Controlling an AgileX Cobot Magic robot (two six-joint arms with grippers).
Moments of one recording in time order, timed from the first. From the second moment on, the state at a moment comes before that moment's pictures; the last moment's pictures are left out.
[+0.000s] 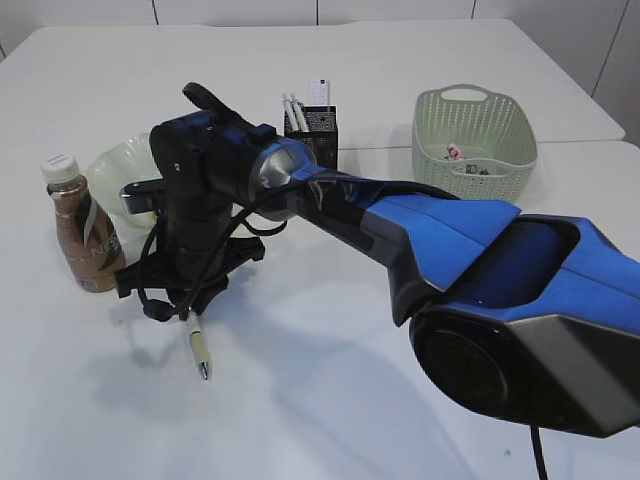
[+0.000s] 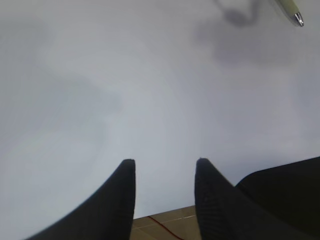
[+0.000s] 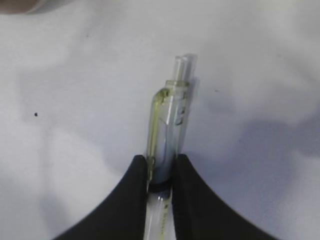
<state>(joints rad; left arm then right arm) -0.38 1.03 -0.88 0.16 1.19 -0.25 0.72 2.69 -2.51 0.10 1.23 0.26</state>
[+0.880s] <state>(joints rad) -0.38 1.03 -0.88 0.16 1.21 -0.25 0.72 2.66 -2.51 0.14 1.23 0.26</state>
